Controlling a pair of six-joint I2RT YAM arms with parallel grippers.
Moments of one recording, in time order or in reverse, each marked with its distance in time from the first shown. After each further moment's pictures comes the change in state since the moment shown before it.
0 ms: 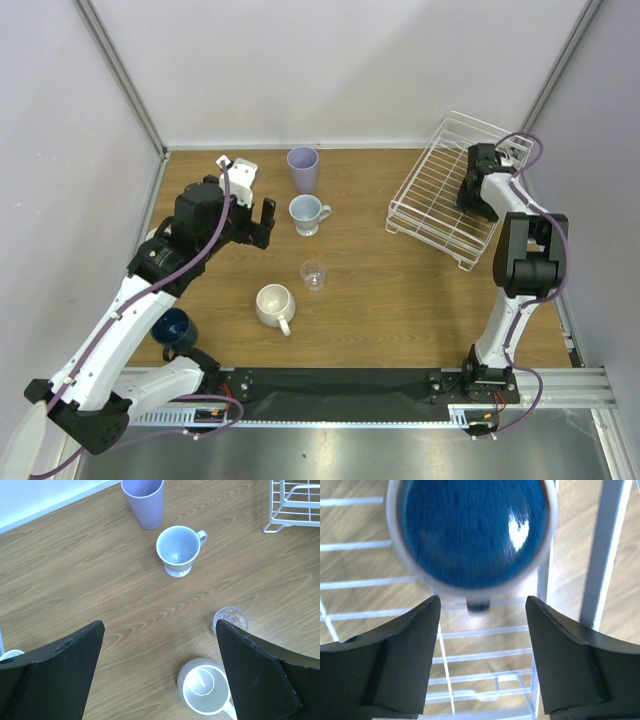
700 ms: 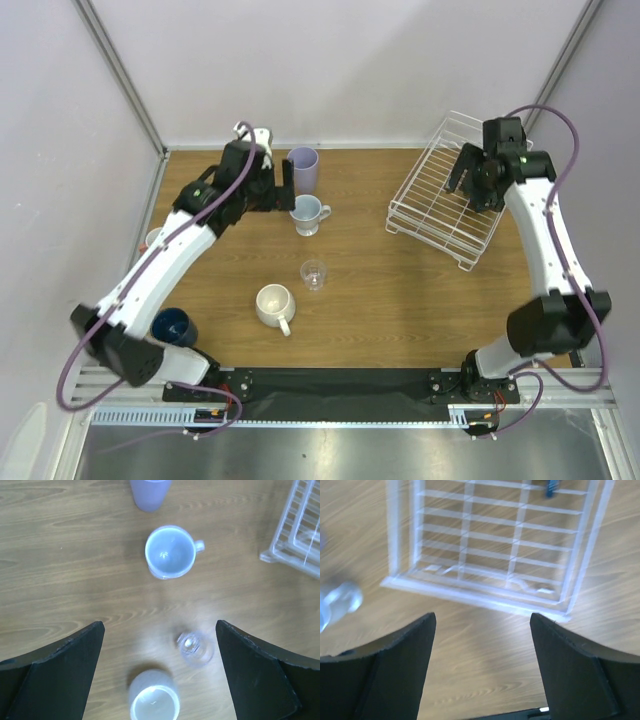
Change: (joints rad) left arm 0.009 0.340 0.250 -0.120 -0.058 -0.327; right arm 0.103 -0.405 0.179 -0.452 -0.252 0.076
